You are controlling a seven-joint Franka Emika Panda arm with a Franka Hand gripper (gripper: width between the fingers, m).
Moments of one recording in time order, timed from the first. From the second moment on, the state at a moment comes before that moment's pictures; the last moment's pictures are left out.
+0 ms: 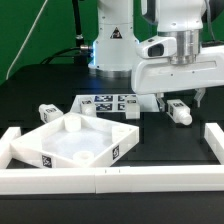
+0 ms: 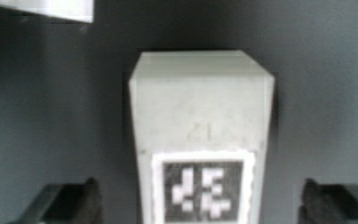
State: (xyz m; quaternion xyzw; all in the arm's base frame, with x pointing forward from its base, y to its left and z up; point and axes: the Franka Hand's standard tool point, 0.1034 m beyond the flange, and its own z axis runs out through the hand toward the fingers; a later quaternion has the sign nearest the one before) arm 0.425 0.112 0.029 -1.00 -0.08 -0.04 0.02
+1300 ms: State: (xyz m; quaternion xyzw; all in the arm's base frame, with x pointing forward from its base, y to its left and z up) arm 0.466 -0.065 0.087 -1.00 0.00 0.00 0.05
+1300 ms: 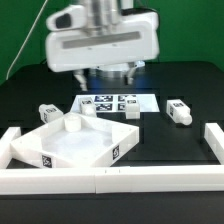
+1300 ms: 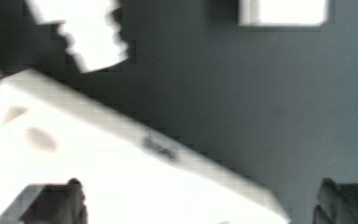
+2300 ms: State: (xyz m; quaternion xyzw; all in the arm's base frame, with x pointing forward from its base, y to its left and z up) arm 0.488 -0.145 0.045 -0.99 0.13 0.05 0.08
